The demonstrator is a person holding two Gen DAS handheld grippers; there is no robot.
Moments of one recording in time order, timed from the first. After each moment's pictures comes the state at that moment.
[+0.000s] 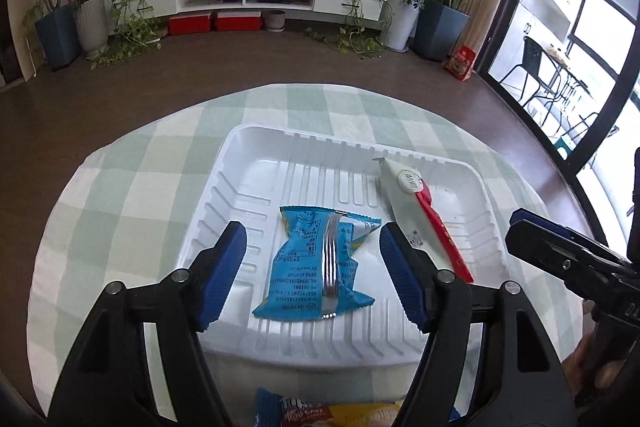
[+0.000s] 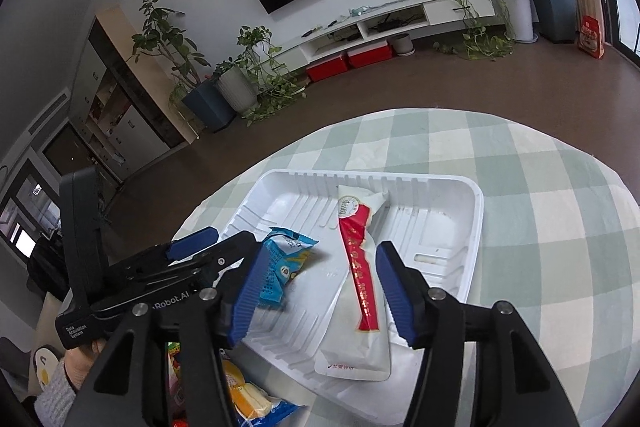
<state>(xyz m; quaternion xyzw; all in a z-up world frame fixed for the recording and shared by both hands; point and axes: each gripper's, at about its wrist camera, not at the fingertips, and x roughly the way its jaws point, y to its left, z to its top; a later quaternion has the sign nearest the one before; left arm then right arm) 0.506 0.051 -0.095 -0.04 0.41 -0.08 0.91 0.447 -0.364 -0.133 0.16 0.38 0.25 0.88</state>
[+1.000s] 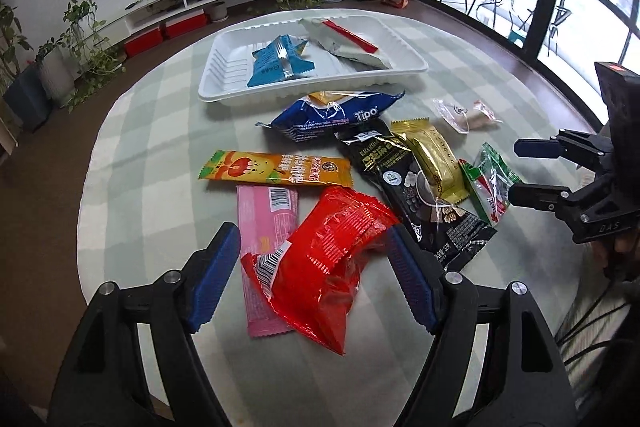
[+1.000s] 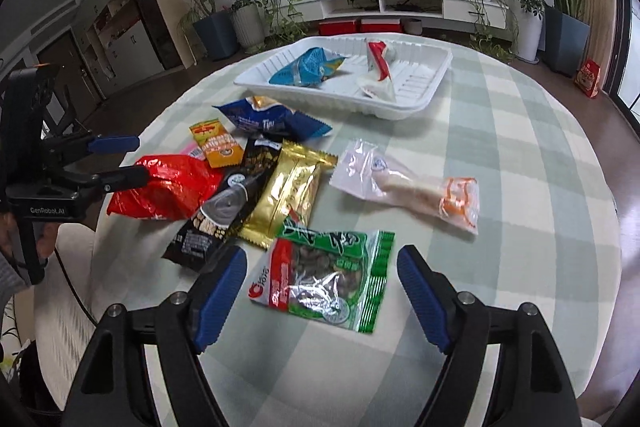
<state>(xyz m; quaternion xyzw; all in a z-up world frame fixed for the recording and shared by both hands) 0.252 0.080 -0.113 0.11 0.44 -0.17 0.88 0.225 -0.364 -0.186 0.01 0.42 0.24 0.88</state>
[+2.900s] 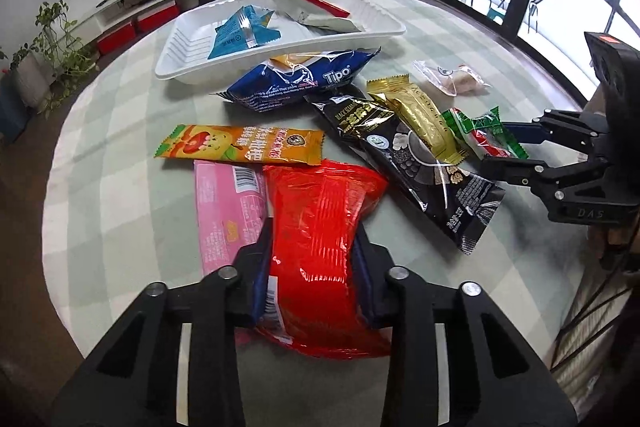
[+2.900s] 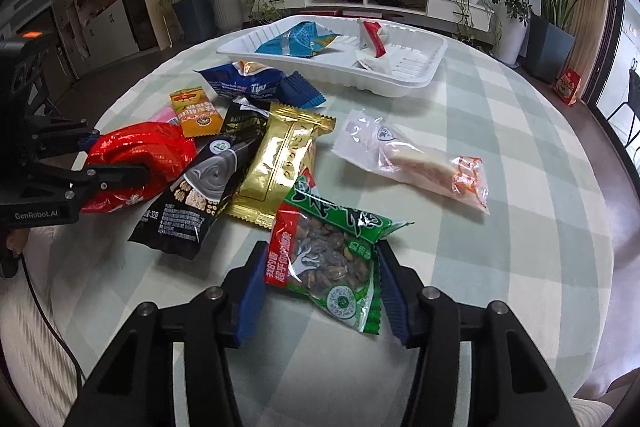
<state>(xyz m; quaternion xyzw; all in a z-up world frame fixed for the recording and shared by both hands) 0.267 0.068 -0.148 0.12 0.47 -0.21 0.85 0.221 -0.342 -0.204 -0.01 0.43 0.20 0.88</state>
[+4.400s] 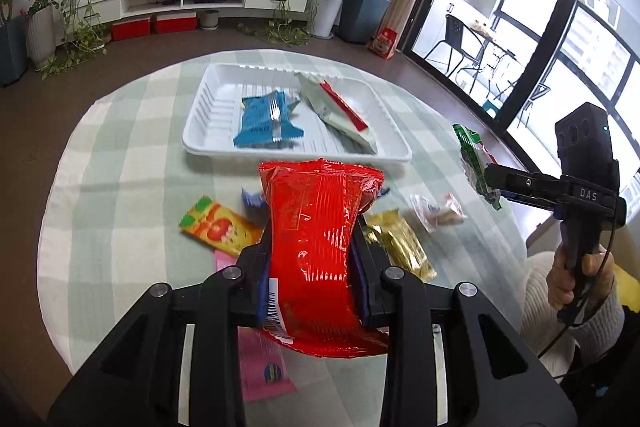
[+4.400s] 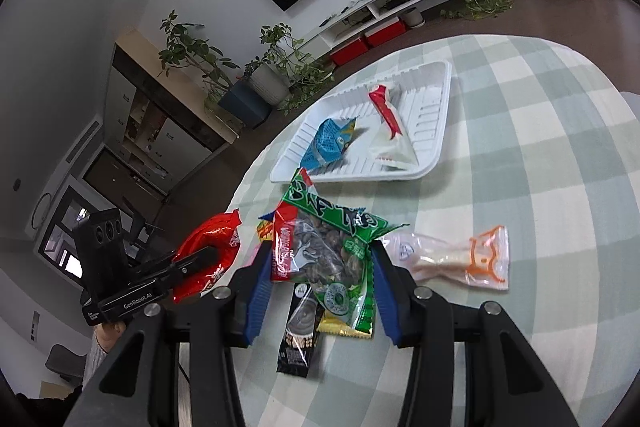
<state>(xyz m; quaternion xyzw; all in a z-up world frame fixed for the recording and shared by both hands) 0.311 0.096 -0.077 -0.03 0.41 -0.21 0.89 0.288 -0.404 -0.142 0.25 0.39 0.29 0.84</state>
